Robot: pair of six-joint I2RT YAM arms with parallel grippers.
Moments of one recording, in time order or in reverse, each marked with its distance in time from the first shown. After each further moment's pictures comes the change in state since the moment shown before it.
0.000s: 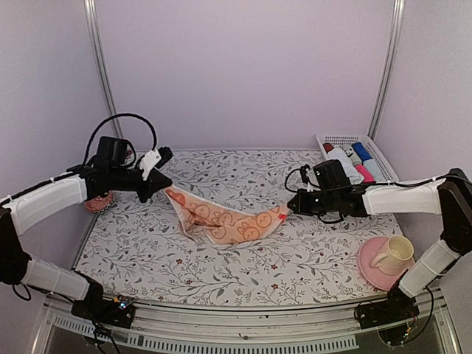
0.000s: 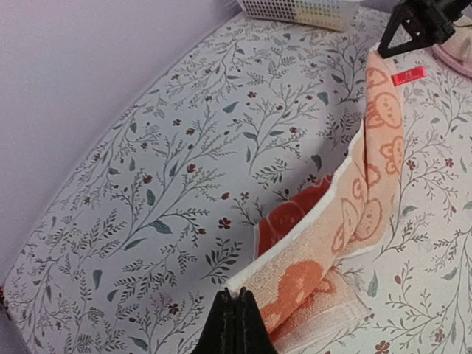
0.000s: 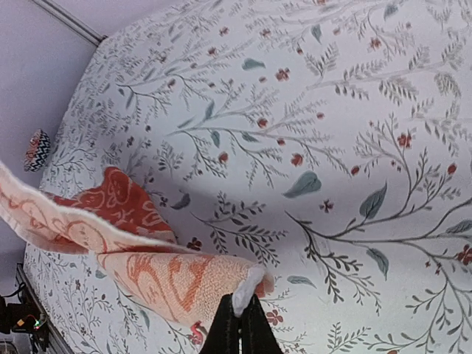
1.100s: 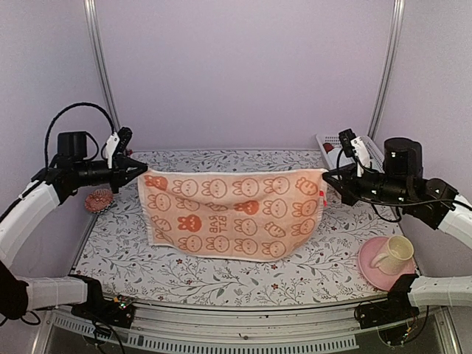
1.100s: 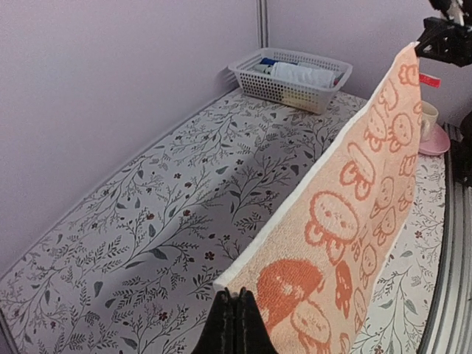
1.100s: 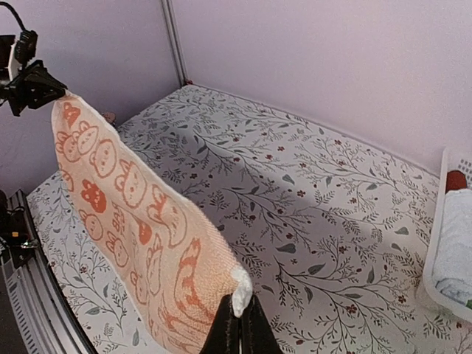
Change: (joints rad) left arm 0.247 -0.267 0.026 -0.090 0.359 -0.124; right arm 0.036 -0.699 0.038 -0.355 0.004 -0.534
